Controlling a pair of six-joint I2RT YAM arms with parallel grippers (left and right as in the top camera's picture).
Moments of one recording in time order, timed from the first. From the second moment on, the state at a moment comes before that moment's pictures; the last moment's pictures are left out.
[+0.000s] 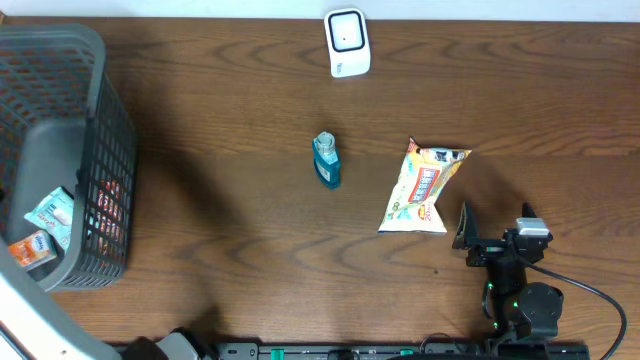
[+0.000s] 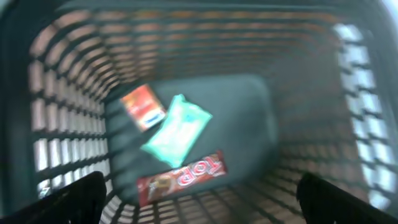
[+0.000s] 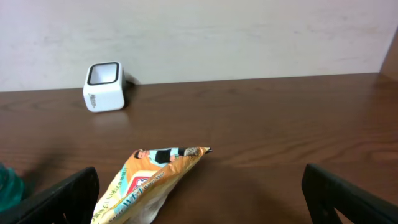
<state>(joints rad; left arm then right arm) 0.72 1.42 1.83 -1.37 -0.20 -0.76 -0.01 0.01 0.01 -0.07 -0.01 0.08</state>
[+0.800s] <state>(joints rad) 0.78 1.82 1.35 -0.95 -0.07 -0.57 -0.01 0.01 0.01 -0.07 -0.01 0.08</state>
